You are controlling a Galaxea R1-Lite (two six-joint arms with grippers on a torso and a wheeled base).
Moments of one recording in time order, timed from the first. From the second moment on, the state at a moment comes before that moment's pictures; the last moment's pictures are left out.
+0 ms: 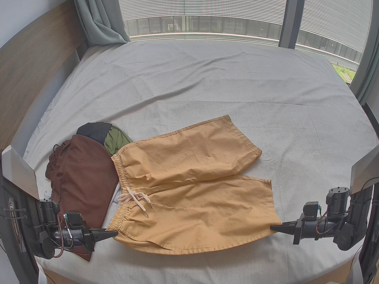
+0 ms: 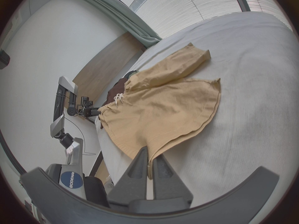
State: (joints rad) left arm 0.17 2.35 -0.06 -1.54 -1.10 0.11; right arm 0.09 2.24 -0.05 -1.54 0.81 0.02
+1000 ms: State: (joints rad) left arm 0.13 2.15 -0.21 -1.55 -1.01 -0.23; right arm 0.10 2.08 -0.25 -1.54 0.80 0.27
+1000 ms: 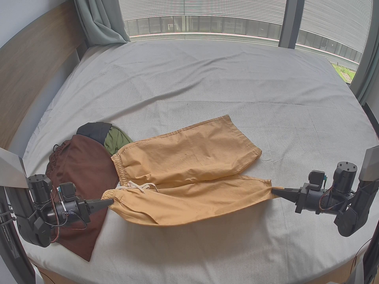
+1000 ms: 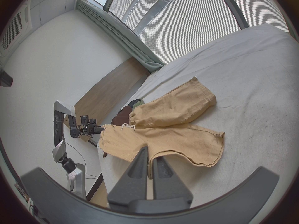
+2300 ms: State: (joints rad) left arm 0.08 2.08 -0.33 -1.55 -0.77 -0.48; right arm 0.19 2.17 -0.92 -1.40 0.67 0.52
